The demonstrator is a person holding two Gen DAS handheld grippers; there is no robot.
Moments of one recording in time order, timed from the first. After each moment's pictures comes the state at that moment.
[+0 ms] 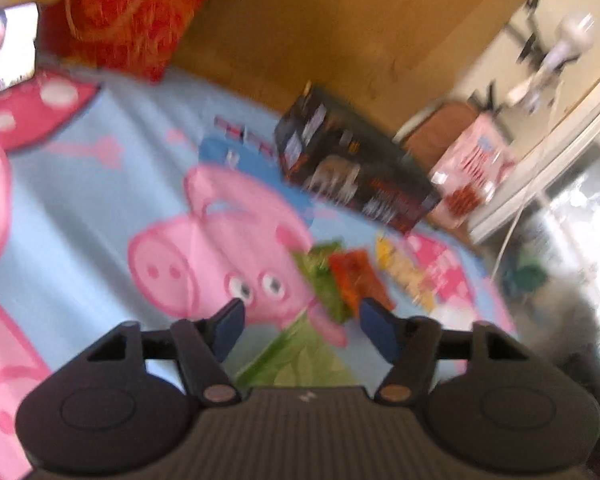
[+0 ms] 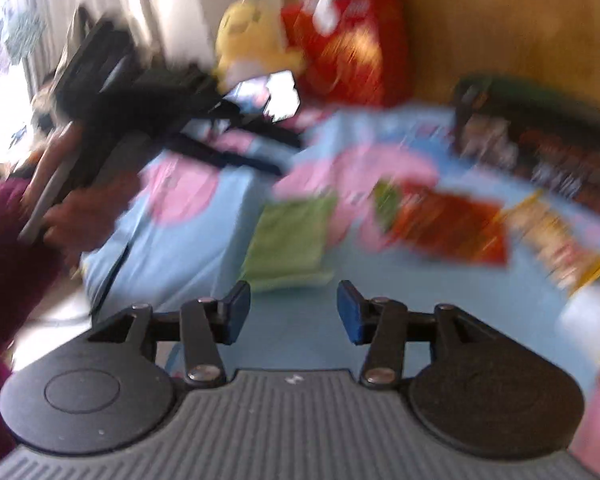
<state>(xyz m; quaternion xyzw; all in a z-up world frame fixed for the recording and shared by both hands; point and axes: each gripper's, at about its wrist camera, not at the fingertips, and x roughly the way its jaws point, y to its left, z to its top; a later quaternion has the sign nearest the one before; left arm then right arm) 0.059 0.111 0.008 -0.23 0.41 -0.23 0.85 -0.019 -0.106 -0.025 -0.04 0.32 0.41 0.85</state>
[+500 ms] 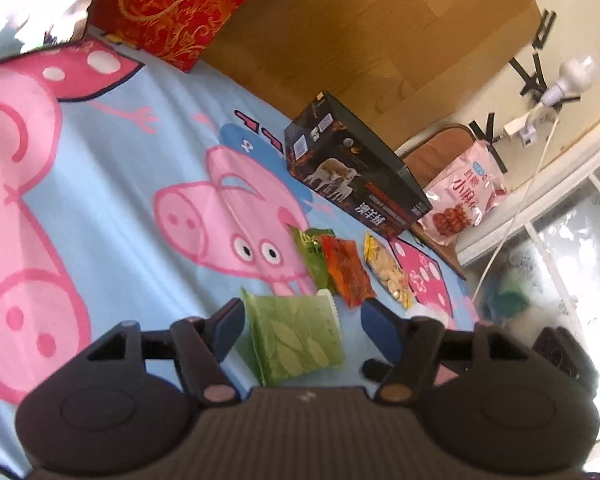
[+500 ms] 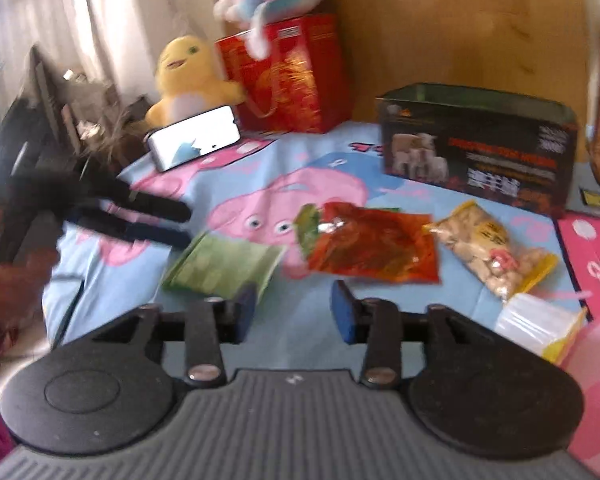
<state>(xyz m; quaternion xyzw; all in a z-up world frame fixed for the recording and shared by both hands) 0.013 0.128 0.013 -0.29 0.38 -0.21 0.85 -0.006 -0.138 -0.010 -0.01 0.28 0.35 0.89</state>
